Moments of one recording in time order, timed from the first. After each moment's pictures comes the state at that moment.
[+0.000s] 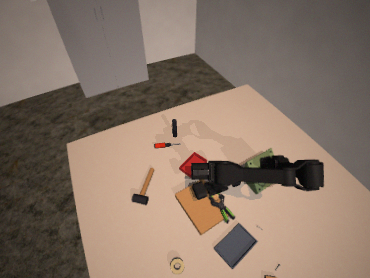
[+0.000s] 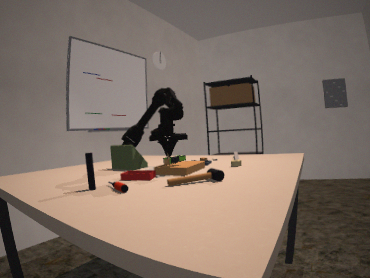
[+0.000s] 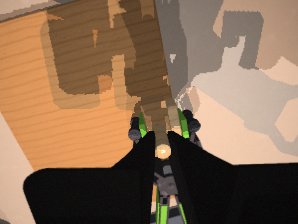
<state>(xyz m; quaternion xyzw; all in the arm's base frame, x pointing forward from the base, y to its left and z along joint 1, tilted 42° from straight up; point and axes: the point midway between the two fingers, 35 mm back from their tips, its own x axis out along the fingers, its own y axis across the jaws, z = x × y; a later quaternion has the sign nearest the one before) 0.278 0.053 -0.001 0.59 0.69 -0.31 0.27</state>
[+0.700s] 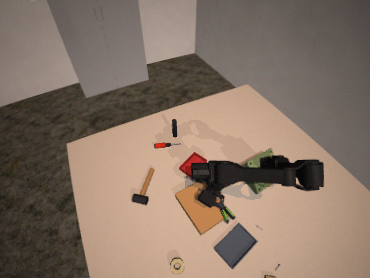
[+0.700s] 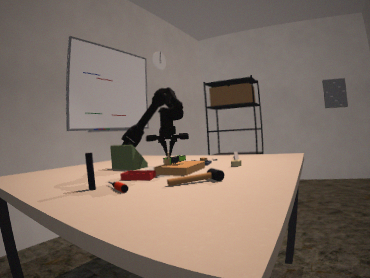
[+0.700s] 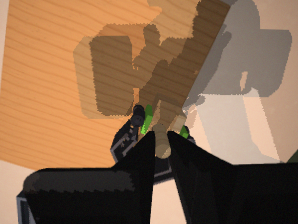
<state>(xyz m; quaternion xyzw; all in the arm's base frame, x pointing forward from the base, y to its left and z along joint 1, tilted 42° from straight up) 0.278 0.052 0.000 0.48 0.76 -0.09 0.43</state>
